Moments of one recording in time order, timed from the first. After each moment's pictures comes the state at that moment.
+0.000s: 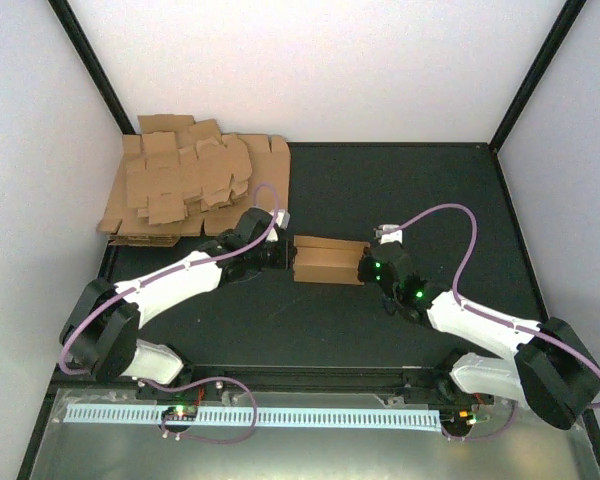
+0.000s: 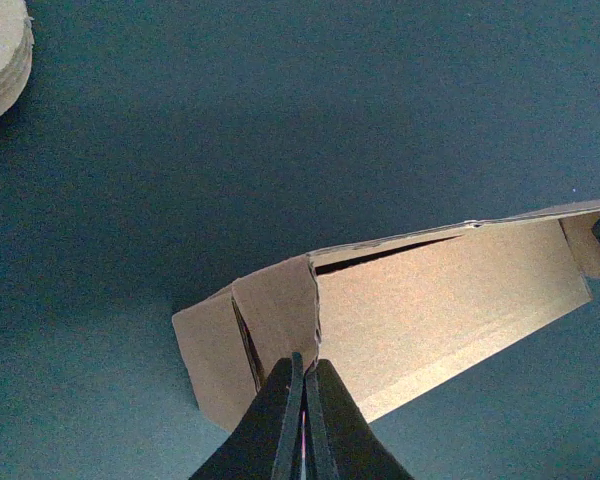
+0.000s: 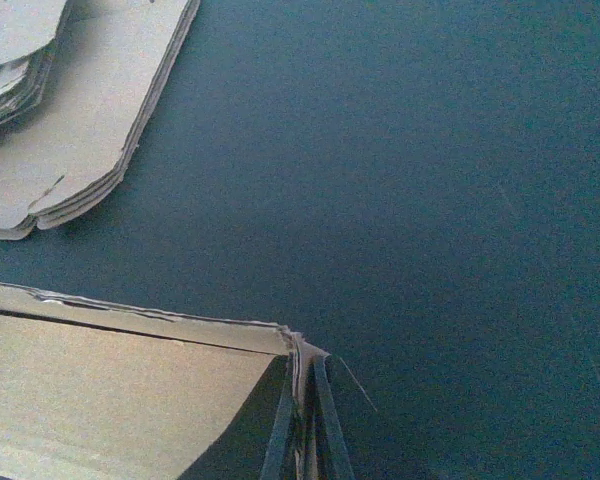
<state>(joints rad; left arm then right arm) -0.65 1.40 0.84 -0.19 0.16 -0.57 0.71 1.16 0.49 0.09 0.33 0.53</state>
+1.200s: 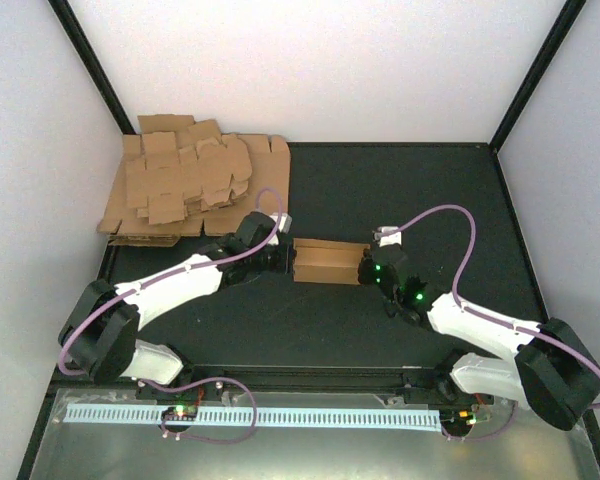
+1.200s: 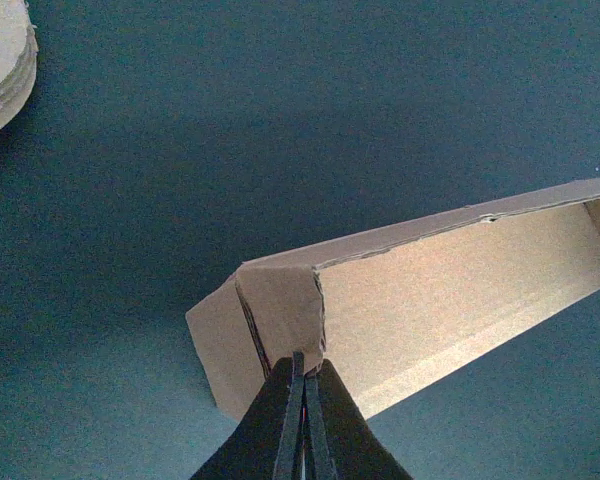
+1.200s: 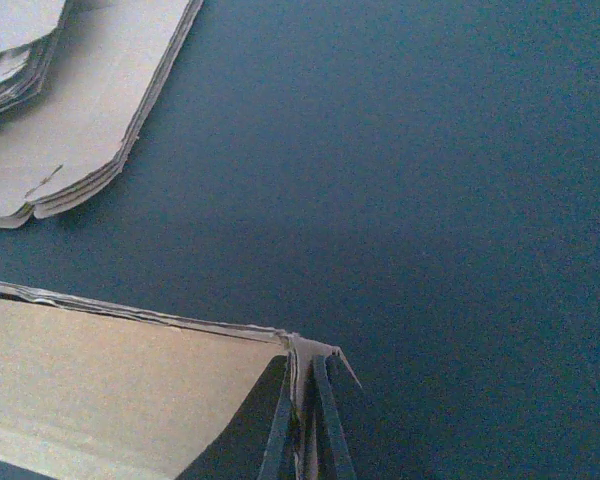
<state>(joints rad) -0.66 1.39 0.81 -0.18 0.13 -0.52 0.71 1.16 0.47 0.09 0.34 0.50</state>
